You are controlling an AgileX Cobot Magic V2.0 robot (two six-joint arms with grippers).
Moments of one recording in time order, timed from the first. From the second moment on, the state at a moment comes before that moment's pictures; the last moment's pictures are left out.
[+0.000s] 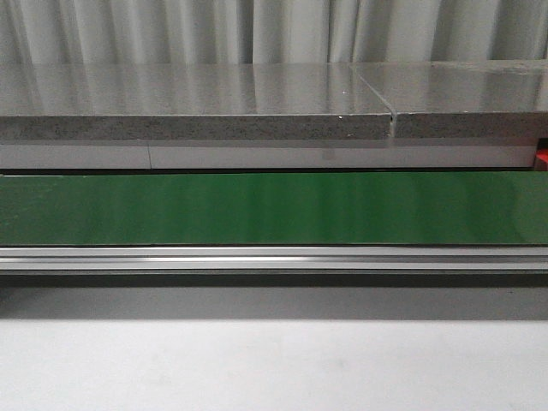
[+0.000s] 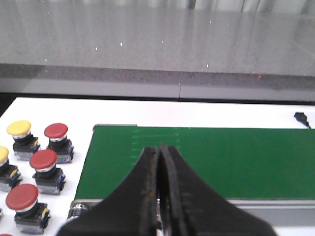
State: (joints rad) left arm -0.09 0.31 -0.50 0.00 0.54 -0.07; right arm 0.06 -0.01 0.03 -0.06 0.02 -0.03
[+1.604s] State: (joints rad) left arm -0.09 0.79 -0.77 0.07 0.89 -0.38; right arm 0.06 -0.01 0.03 -0.06 0.02 -0.03
